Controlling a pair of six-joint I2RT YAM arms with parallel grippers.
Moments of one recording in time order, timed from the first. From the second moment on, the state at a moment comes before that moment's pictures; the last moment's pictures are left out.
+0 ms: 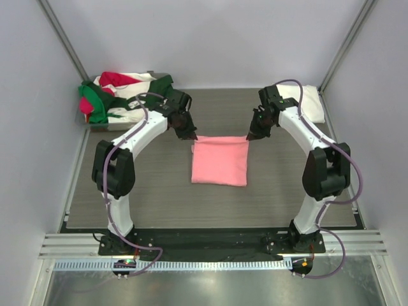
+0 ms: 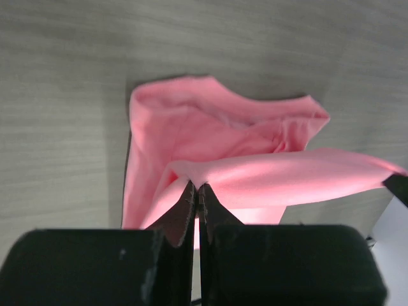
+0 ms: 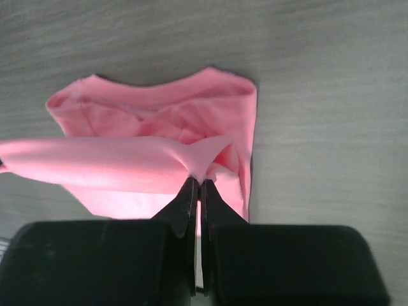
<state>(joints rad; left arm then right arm) -0.47 1.89 1.60 -0.73 0.12 -0.78 0.24 1.75 1.51 -0.85 -0.14 0.52</state>
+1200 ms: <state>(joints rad) -0.61 1.71 1.04 -0.32 0.32 -0.87 0.41 1.61 0.87 -0.45 -0.38 0.68</state>
